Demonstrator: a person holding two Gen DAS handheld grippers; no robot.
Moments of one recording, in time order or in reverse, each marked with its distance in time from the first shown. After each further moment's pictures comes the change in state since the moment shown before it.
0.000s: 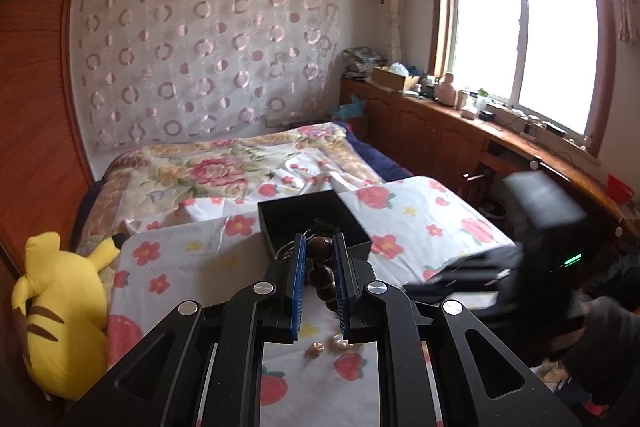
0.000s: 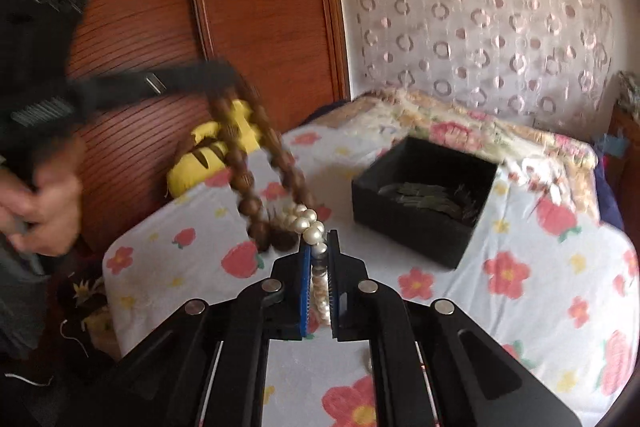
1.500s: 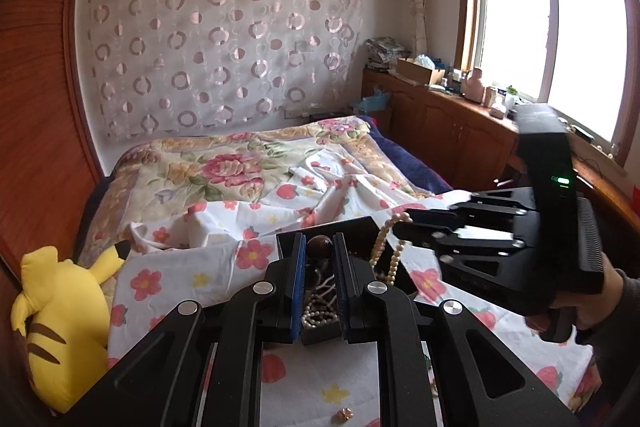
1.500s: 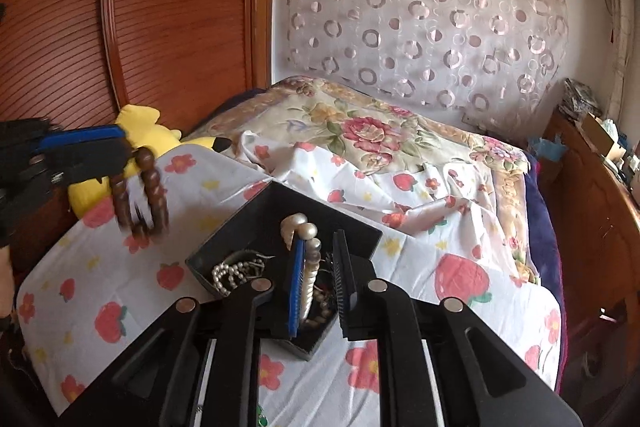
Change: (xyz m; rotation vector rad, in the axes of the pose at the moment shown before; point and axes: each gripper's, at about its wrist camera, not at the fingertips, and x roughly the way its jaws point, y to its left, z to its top) left arm 0.077 0.024 0.050 -0.025 0.044 0.068; right arm 0.062 -0.095 0.072 0.012 0.099 -0.295
